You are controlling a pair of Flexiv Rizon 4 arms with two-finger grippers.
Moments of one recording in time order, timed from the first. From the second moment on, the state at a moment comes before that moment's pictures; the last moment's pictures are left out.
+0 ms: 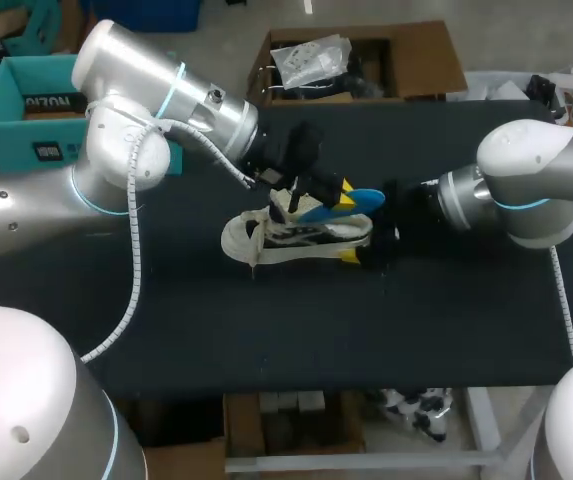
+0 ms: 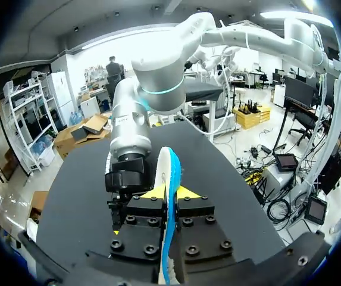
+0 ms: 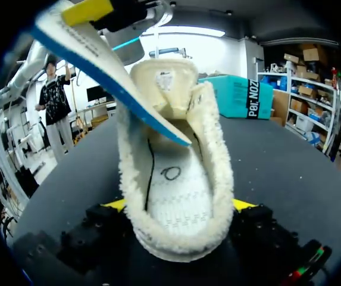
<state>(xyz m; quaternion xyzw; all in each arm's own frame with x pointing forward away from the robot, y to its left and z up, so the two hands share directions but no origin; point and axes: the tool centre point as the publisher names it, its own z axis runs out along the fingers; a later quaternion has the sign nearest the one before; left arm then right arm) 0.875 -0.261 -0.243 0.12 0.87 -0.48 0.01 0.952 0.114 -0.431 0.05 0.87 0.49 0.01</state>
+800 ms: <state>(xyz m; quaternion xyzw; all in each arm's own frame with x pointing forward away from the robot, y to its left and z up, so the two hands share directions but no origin) 0.855 -0.275 -0.137 0.17 0.76 -0.62 -0.07 0.931 0.037 -0.397 0.07 0.90 0.43 0.01</state>
